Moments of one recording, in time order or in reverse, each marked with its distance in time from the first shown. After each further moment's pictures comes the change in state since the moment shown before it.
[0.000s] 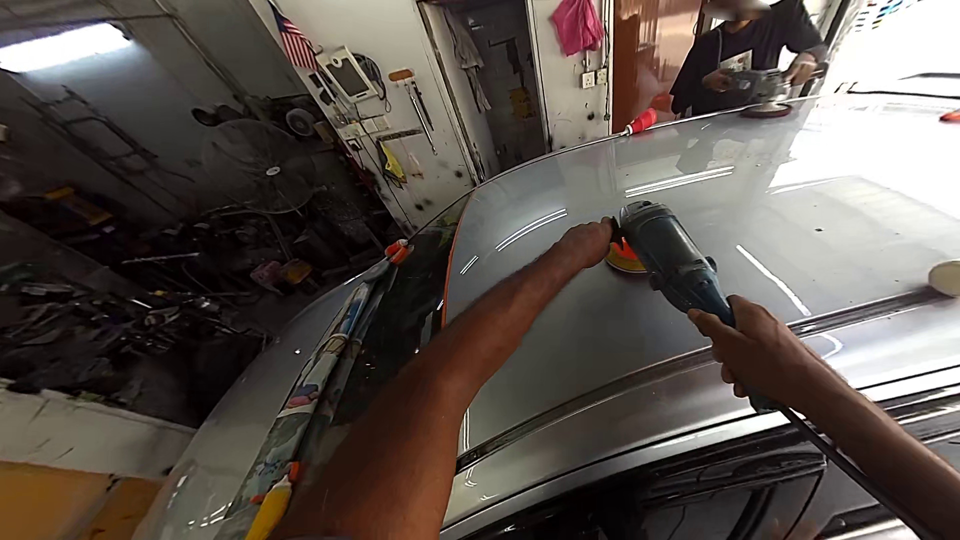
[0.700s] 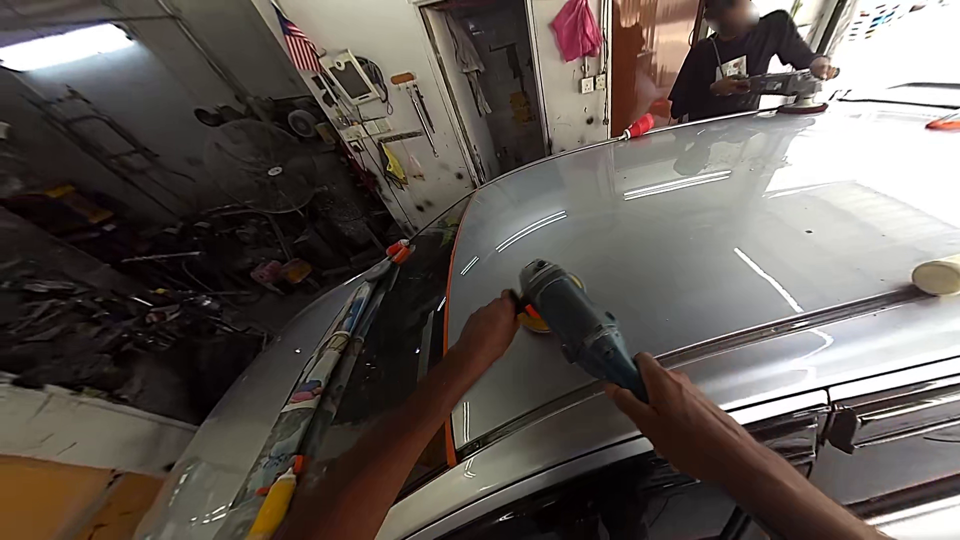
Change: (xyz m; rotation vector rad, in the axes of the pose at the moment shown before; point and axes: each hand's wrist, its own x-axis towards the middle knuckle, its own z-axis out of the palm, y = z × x) left_hand -0.209 -0.058 0.045 -0.092 0.026 -0.398; right_hand -0.065 -0.012 0.068 -0.247 -0.349 -0.233
